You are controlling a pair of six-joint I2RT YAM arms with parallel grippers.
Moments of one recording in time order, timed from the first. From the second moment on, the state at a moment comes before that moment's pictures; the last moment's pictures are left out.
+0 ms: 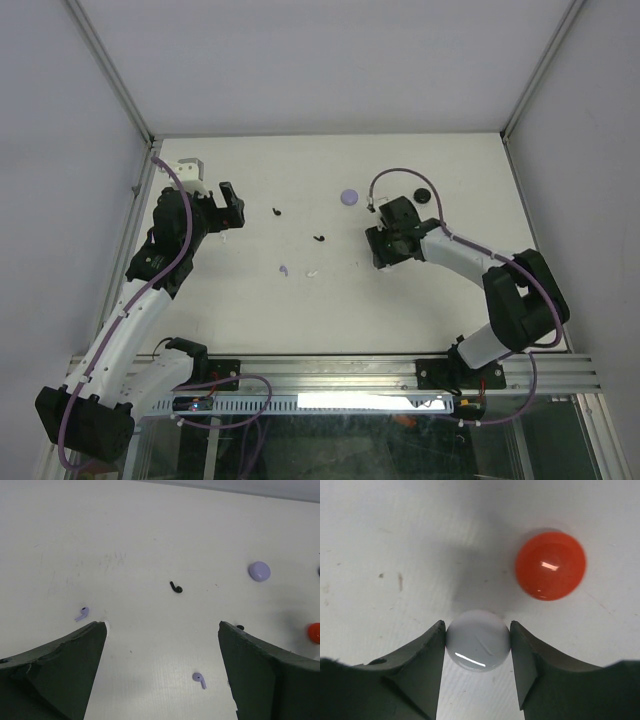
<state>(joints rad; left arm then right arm) -0.28 0.90 0.85 -0.27 -0.15 -0.26 0.48 1.53 0.88 -0.42 0.03 0.12</state>
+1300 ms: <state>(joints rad) -0.28 0.92 0.85 -0.27 -0.12 -0.26 0.79 1.38 0.90 -0.41 0.25 0.43</state>
